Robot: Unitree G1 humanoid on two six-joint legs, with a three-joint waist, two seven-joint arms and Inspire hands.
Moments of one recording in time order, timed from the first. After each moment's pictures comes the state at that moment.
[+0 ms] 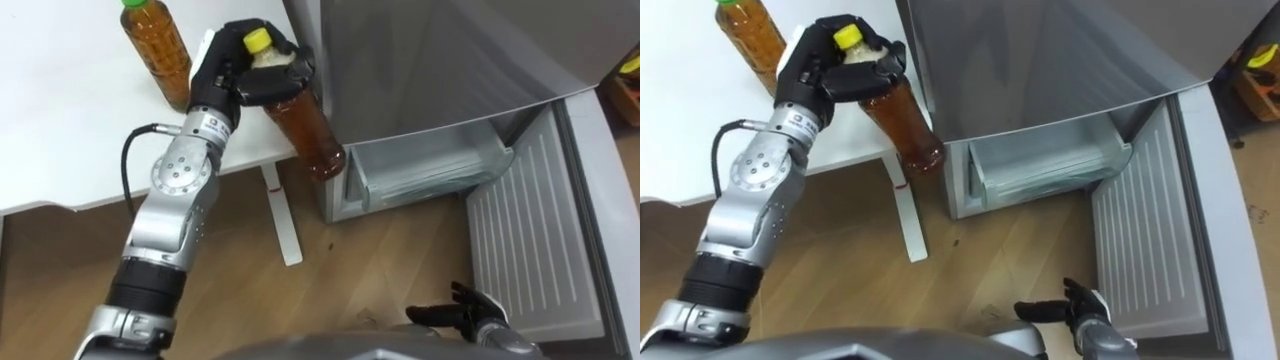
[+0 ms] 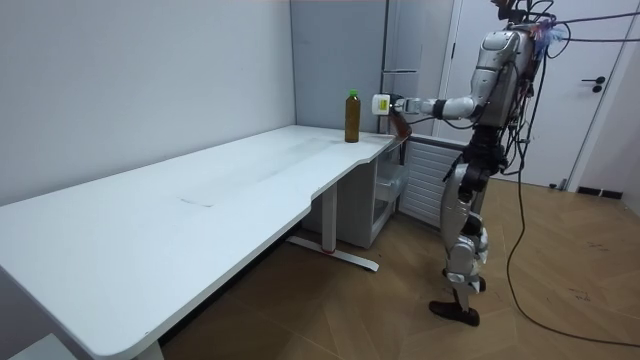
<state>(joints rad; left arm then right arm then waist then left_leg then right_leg) -0.12 0.17 -0.14 0.06 -0.20 0.04 0.01 0.08 -0.19 0.04 1.11 0.06 -0.04 0.03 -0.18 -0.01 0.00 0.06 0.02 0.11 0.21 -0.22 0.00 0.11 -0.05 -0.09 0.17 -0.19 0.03</state>
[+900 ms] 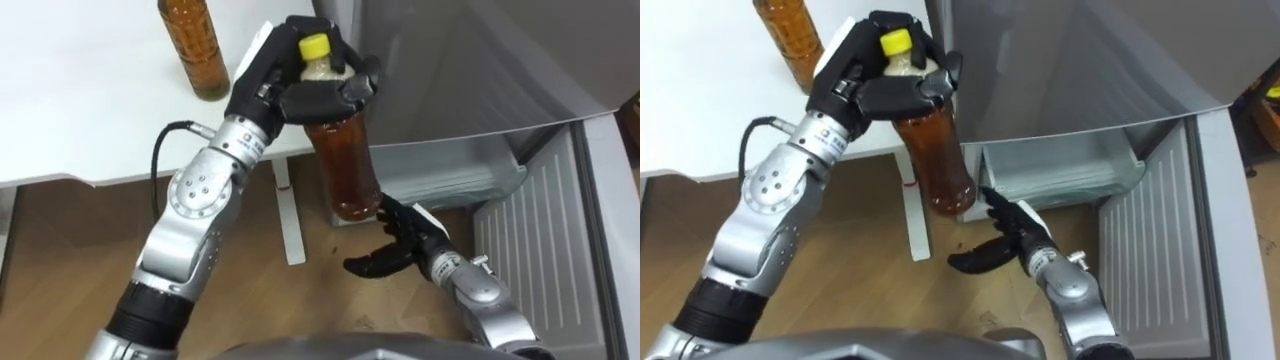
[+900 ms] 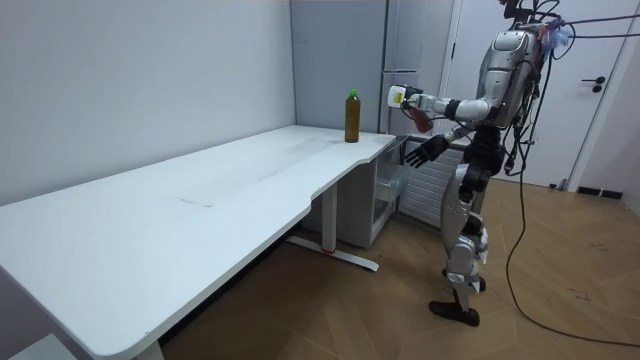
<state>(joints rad) -0.01 0.18 -0.29 -0.10 -0.20 -0.01 -0.13 0.16 -0.18 0.21 0.49 -0.06 -0.05 0.28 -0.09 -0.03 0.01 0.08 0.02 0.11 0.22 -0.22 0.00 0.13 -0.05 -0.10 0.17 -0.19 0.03</state>
